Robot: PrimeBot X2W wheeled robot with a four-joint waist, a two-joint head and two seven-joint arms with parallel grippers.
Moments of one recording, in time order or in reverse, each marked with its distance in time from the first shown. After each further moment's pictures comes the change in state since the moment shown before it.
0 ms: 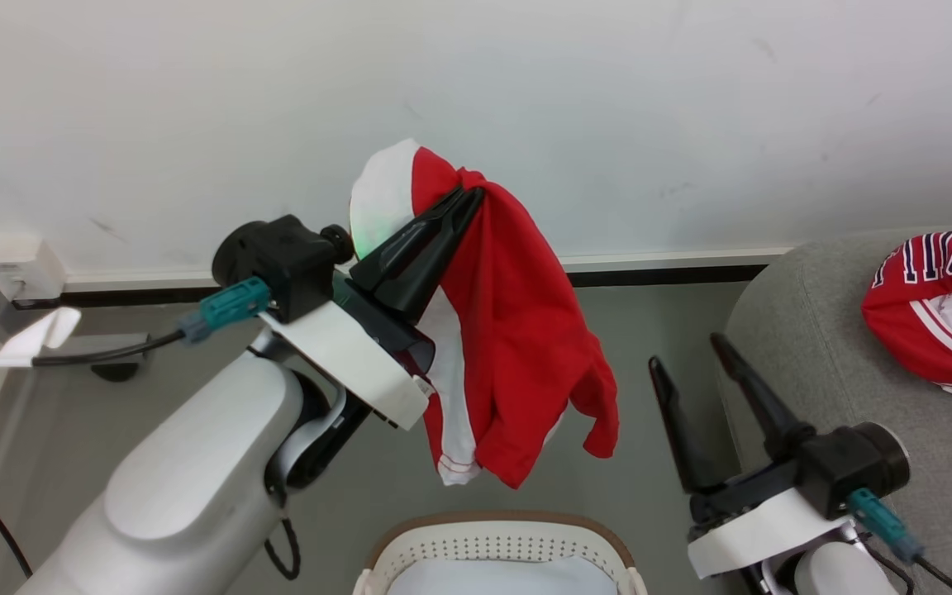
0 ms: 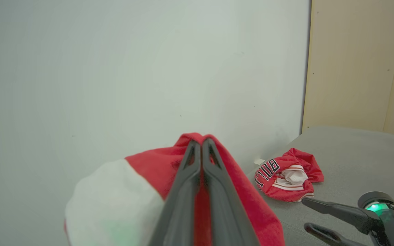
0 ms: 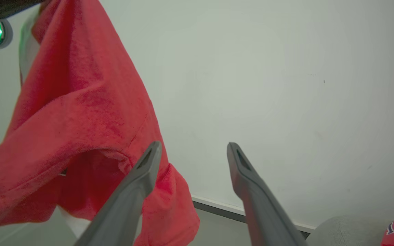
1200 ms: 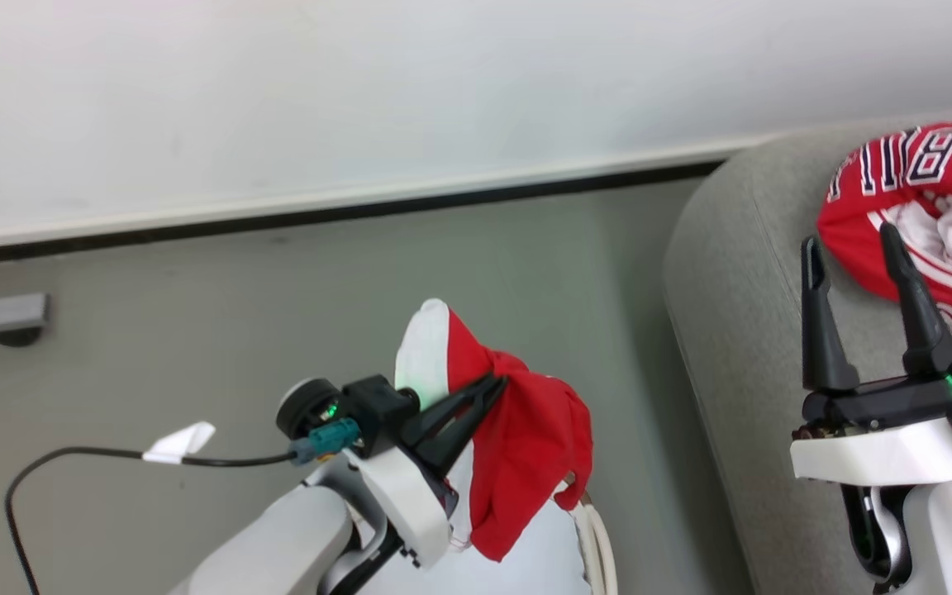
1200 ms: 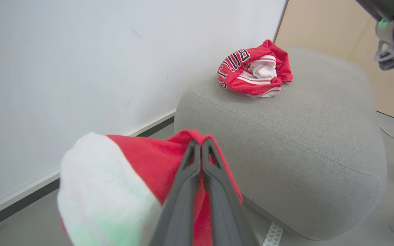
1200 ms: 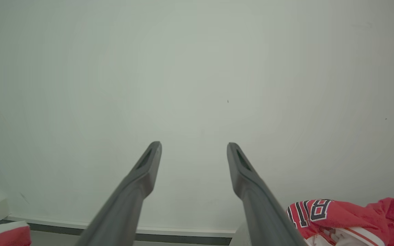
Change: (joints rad) left arm 0.149 -0.071 -0.185 0.268 0.071 -0.087 -0.079; right arm -0.067 0.018 -0.247 -0.149 -0.052 0.000 -0.001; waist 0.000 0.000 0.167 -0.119
